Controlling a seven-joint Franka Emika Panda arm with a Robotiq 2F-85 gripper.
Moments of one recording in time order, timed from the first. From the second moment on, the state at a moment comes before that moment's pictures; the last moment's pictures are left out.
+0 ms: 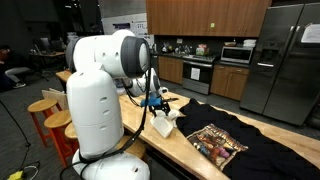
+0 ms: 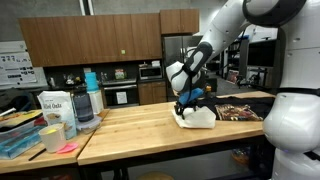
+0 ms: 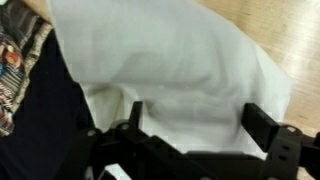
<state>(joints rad) 0.14 0.03 0.21 -2.30 -0.37 2.25 0.47</state>
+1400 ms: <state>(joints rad) 0.13 0.32 0.27 -2.00 0.17 2.31 -0.49</state>
